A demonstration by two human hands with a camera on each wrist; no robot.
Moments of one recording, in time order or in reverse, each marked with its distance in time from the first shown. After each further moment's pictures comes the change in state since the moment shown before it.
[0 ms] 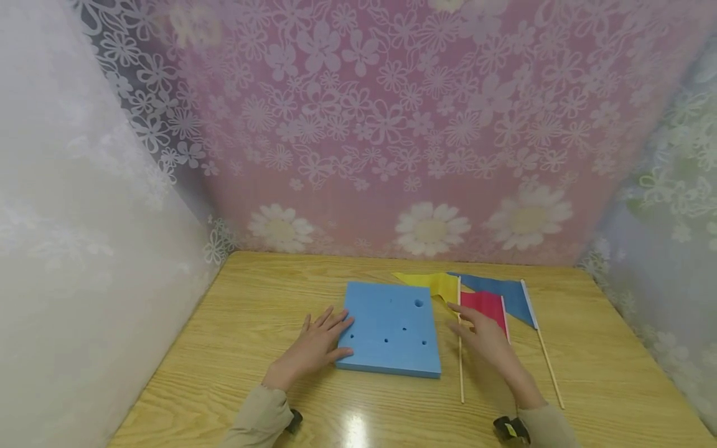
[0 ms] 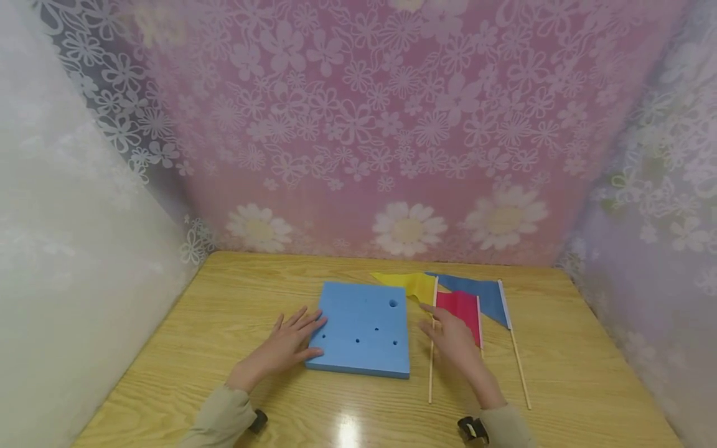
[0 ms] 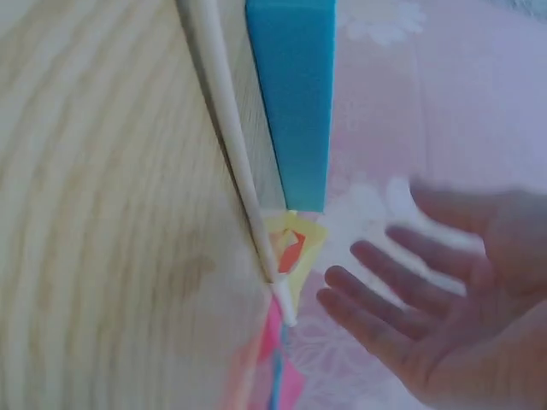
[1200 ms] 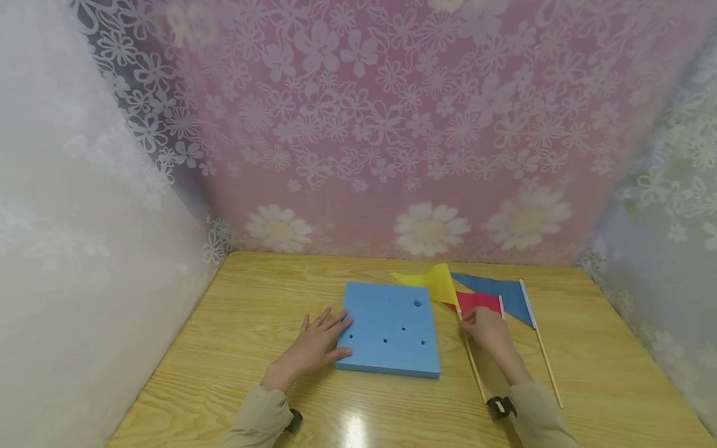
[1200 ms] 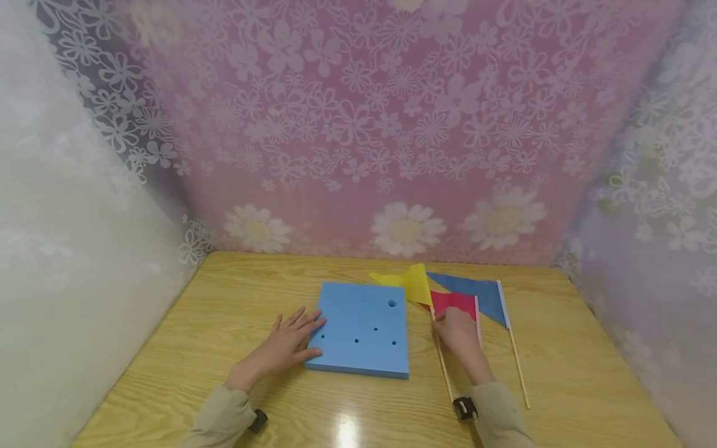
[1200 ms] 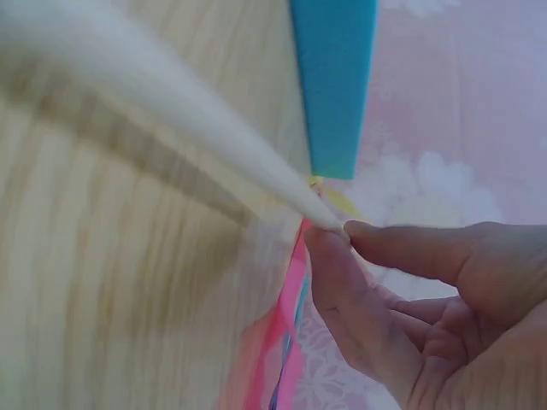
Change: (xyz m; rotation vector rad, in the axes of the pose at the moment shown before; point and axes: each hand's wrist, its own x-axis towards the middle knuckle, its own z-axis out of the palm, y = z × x) left_hand 0.006 0.001 -0.001 -0.042 -0.020 -0.025; right_hand 0.029 0.018 -0.008 -0.095 -0.057 0.315
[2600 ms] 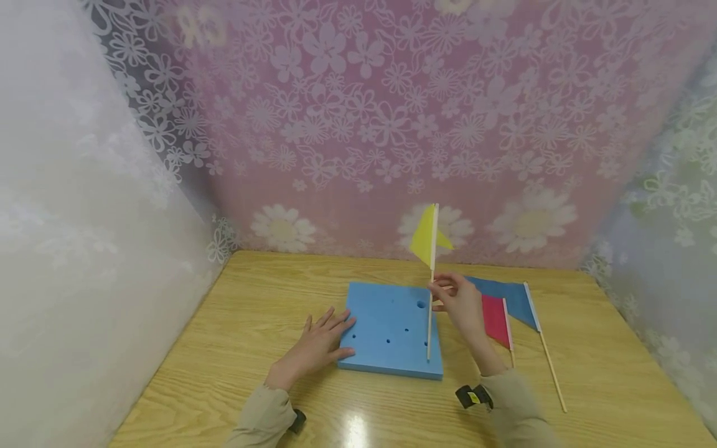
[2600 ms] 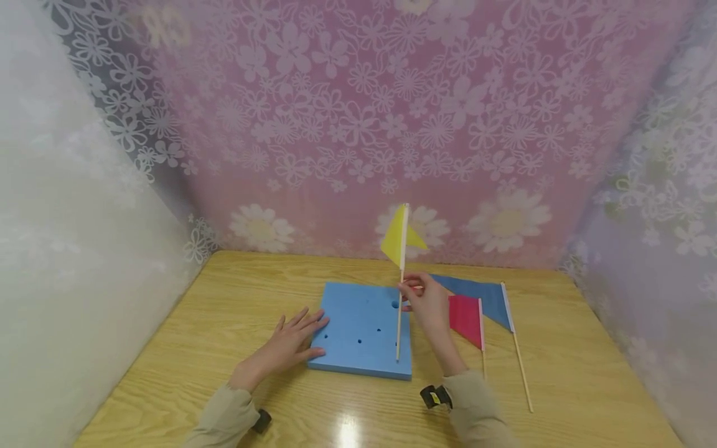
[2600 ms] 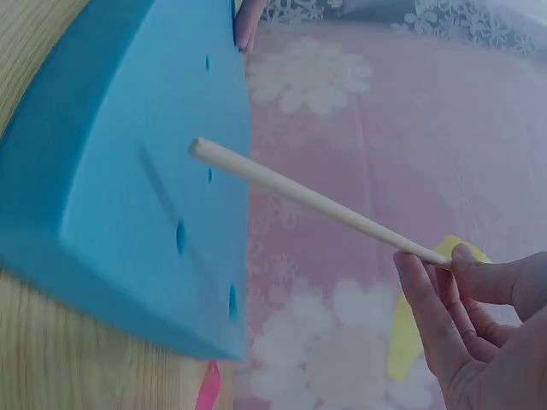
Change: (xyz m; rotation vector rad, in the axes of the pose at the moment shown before) left_hand -0.003 -0.006 0.006 -0.017 0.029 0.007; right_hand 0.003 -0.082 0.006 0.590 0.253 -0.201
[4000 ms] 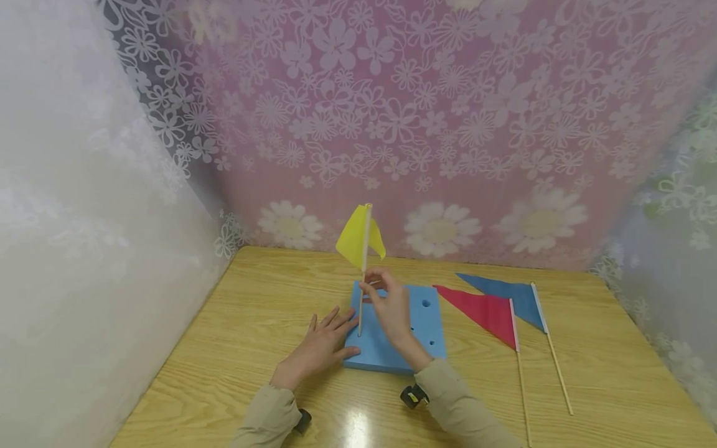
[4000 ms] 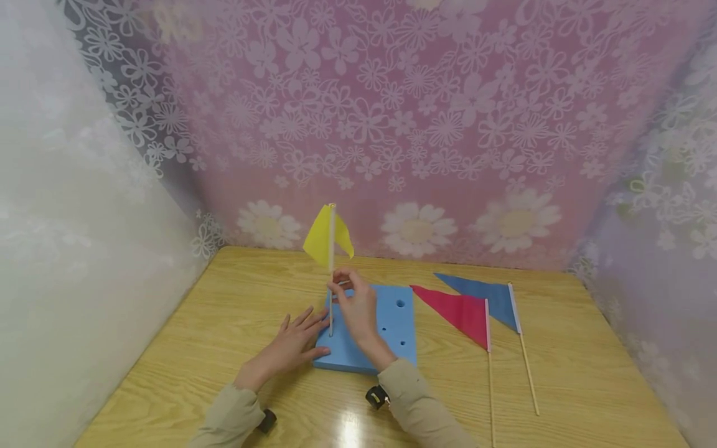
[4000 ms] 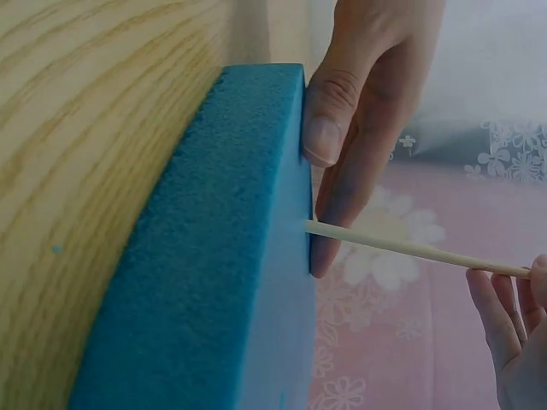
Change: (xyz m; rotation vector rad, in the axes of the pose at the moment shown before) left_hand -0.003 0.001 0.001 0.016 0.005 -0.023; right_hand -0.014 -0.036 0.133 0.233 0.012 -0.331
